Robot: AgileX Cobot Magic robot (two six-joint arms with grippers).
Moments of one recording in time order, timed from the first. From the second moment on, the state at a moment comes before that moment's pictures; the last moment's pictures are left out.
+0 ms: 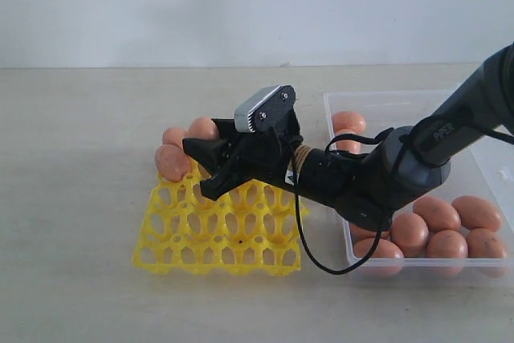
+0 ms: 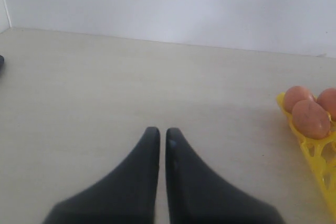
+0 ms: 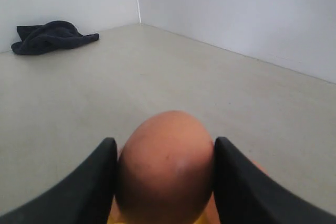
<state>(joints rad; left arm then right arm) 0.10 0.00 0.00 -0.16 0.31 0.11 0.42 2.23 -1.01 -0.51 -1.11 0.29</state>
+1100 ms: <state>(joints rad) 0.10 0.00 0.00 -0.16 0.31 0.11 0.42 2.23 -1.02 -0.55 -0.91 0.29</state>
